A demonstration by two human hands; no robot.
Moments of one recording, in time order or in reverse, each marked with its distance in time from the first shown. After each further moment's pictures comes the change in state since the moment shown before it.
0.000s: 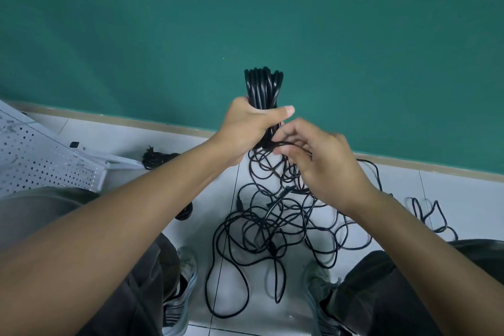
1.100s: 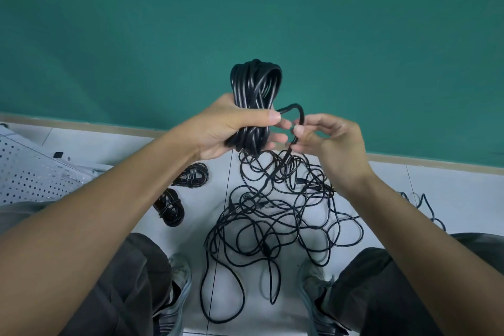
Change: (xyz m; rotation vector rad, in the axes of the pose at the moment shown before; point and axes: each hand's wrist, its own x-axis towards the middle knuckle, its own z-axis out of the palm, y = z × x) left_hand -0.010 0.033 -0.020 -0.256 -0.460 -0.168; right_hand 0.009 0.024 -0.020 0.565 0.335 0.402
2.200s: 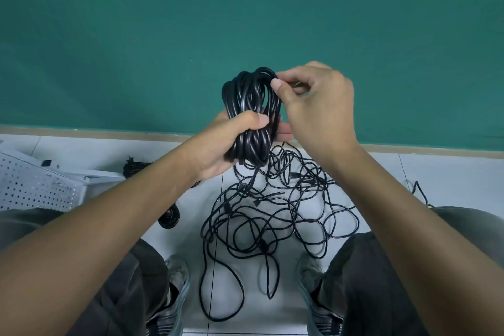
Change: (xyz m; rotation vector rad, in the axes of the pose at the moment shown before) left_hand 0.000 -0.026 0.028 -0.029 -0.007 0.015; right_hand 0.011 -0.041 0.017 -0.592 0.244 -0.491
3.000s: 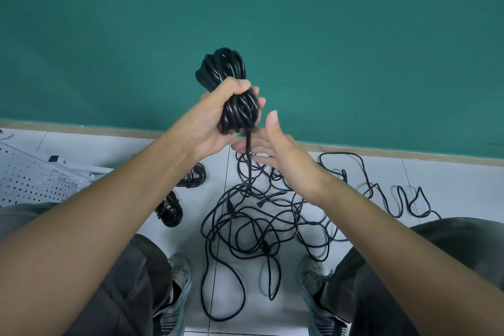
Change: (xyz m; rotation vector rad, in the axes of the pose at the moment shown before) left_hand 0.017 0.017 -0.033 -0.403 0.192 0.066; right_hand -0.048 0.009 0.030 0.491 -0.789 0.364
